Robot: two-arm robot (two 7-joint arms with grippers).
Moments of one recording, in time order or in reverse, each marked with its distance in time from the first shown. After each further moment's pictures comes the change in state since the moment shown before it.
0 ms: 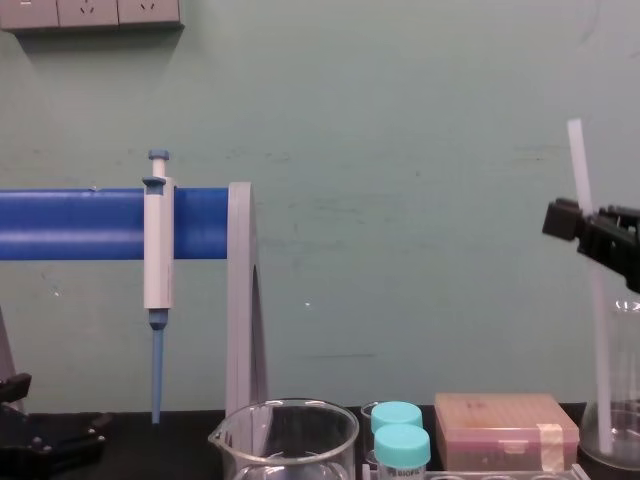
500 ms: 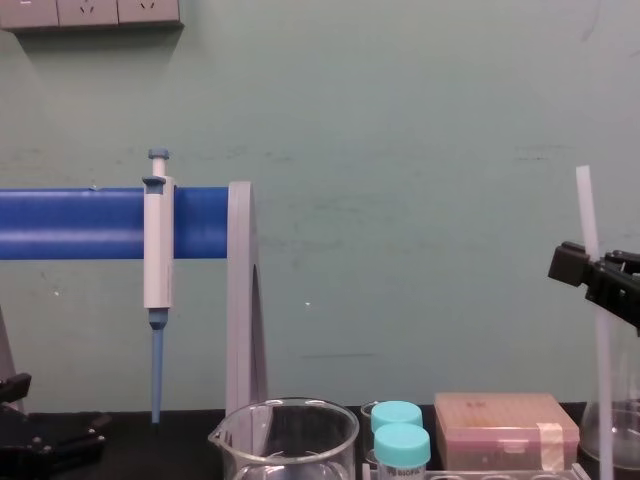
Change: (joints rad) left arm 0.000 0.000 0.000 0.000 0.000 0.000 0.000; right arm 0.009 -0.003 -0.024 0.093 0.049 -0.064 0.085
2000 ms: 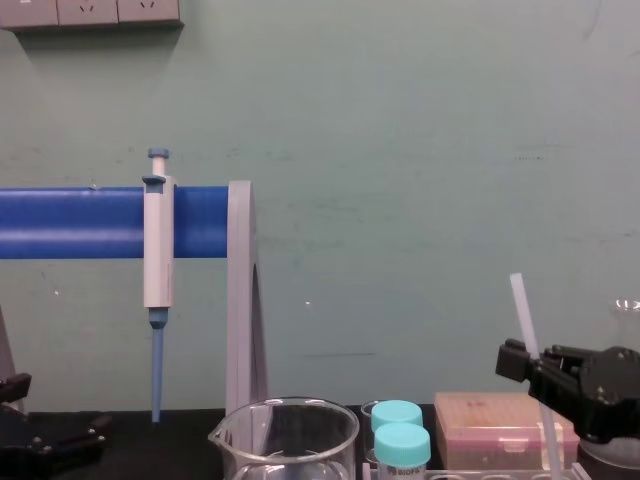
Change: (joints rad) left arm 0.000 0.000 0.000 0.000 0.000 0.000 0.000; right arm 0.126 -0.079 -0.104 0.253 -0.042 -0.024 0.057
